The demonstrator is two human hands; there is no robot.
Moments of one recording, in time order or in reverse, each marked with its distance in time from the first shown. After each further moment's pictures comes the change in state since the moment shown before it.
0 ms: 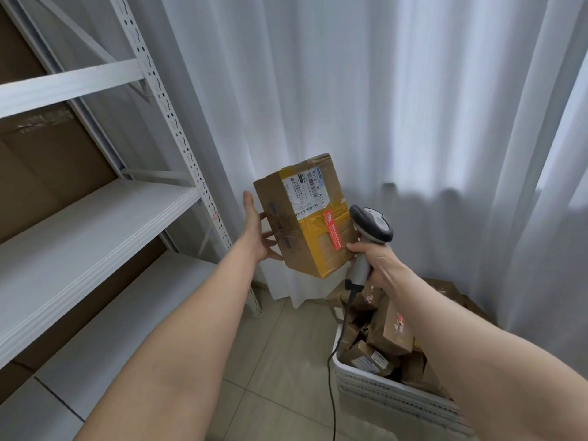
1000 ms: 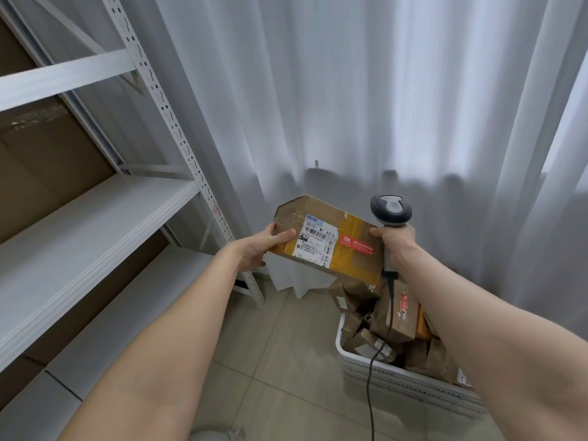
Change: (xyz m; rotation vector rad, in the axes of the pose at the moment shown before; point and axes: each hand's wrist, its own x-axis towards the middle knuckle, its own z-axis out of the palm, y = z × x) left_hand -0.007 -0.021 -0.024 0.799 -0.328 -0.027; right_hand 0.006 -0.018 -0.021 -0.175 0.247 -0.119
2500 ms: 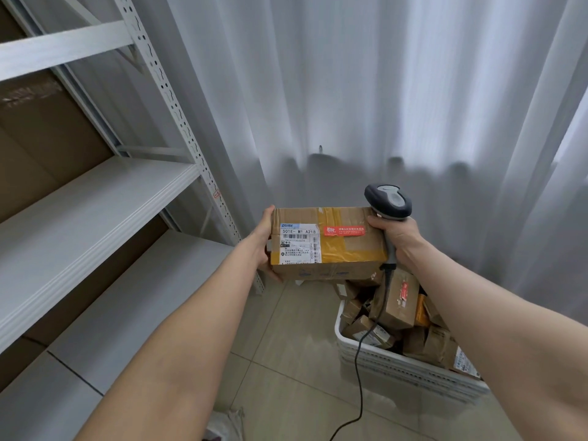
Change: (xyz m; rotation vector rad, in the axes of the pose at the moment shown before) left_hand 0.020 -0.018 0.012 -0.524 0.256 -0.284; right_hand -0.012 0.014 -0.001 0.098 -0.155 -0.068
